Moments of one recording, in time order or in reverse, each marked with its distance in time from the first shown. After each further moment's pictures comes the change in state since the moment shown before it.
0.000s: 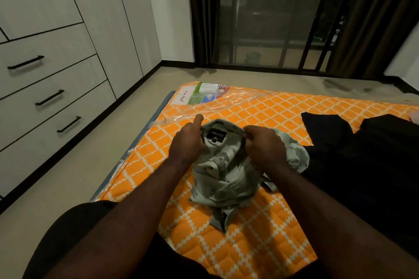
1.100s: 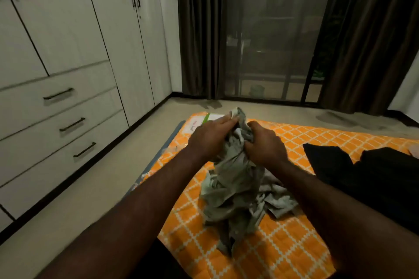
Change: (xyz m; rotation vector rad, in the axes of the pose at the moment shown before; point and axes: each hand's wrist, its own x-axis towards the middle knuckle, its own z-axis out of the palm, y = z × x) left_hand 0.034 0.073 -0.094 0.197 -0.042 0.399; right_hand 0.034 -0.047 -0.058 -0.033 0.002 -0.159
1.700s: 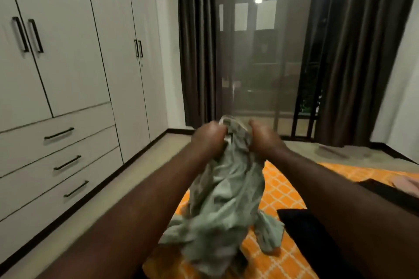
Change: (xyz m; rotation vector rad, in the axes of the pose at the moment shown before) left_hand 0.058 0.042 -0.104 0.200 -0.098 -0.181; right_hand 0.060 -0.032 -0.104 -0.075 -0.037 0.036
